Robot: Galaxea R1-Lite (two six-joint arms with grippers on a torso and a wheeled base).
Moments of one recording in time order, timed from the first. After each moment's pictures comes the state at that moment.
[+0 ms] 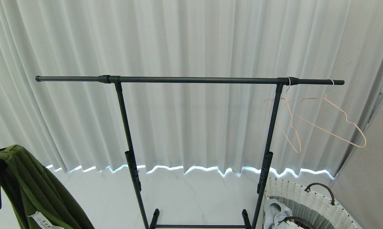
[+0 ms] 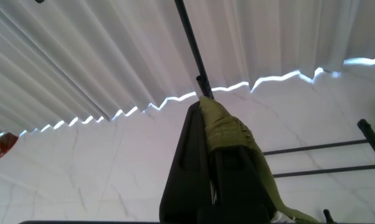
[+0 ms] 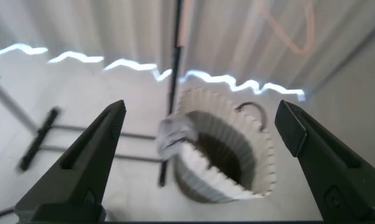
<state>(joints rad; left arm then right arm) -0.48 0.87 -0.76 0.24 0.51 0.22 -0.01 0.76 -0.58 0.14 0.13 -0.09</state>
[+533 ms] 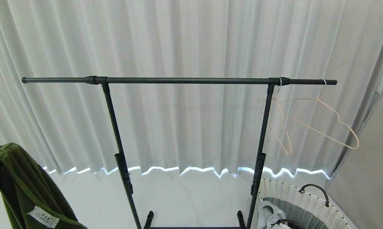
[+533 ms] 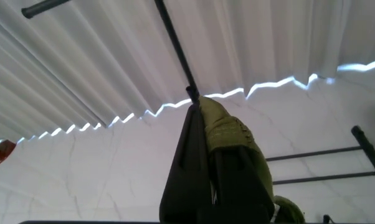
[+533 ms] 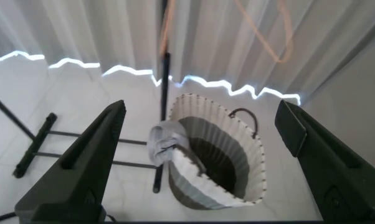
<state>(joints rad) -0.48 0.85 -0.77 0.24 0.51 0.23 -0.01 0.77 -0.63 0.17 0.14 -0.09</state>
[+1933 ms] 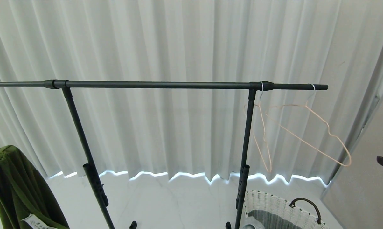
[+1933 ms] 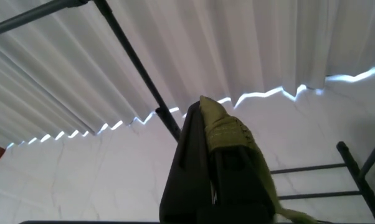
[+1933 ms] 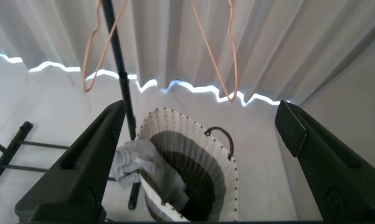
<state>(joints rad) -0.48 0.84 -0.76 0.24 0.50 0.23 -0.01 0.90 -0.67 0.11 0.15 -0.09</state>
